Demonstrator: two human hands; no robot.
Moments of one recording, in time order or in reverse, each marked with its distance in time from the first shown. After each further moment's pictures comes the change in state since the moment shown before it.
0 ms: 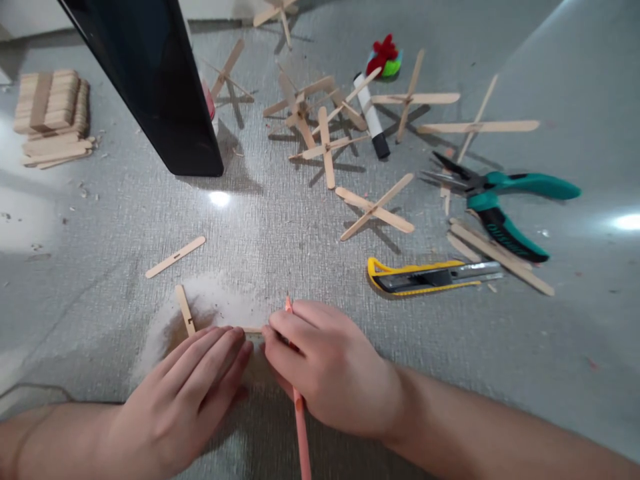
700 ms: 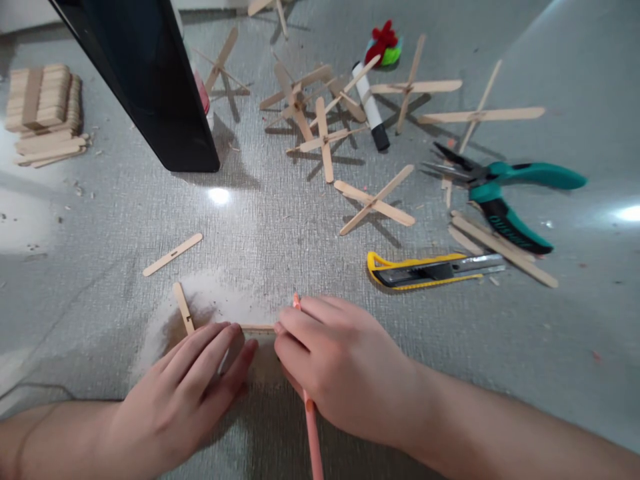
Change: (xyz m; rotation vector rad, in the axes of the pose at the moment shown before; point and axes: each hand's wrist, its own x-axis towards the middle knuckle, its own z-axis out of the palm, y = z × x) left_hand 0.003 -0.001 -0.001 -0.005 -0.041 0.008; right_hand -0.002 0.005 -0.015 -0.010 -0.091 -0.032
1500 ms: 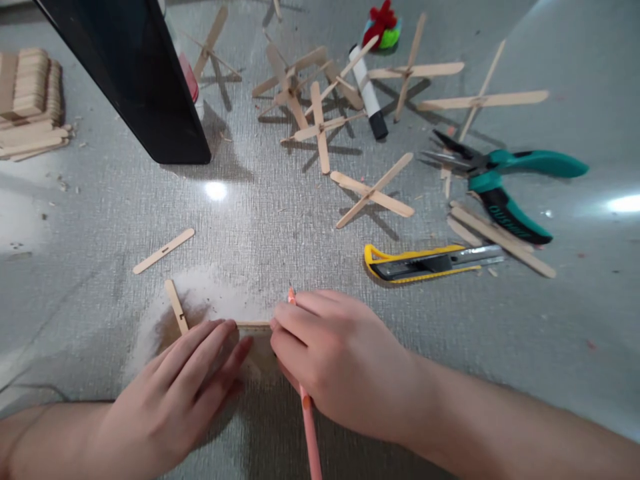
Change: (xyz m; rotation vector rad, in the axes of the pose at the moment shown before) left_hand -0.001 0.001 -0.002 0.011 -0.017 0.008; right_hand 0.002 0.001 -0.002 0.032 -0.005 0.020
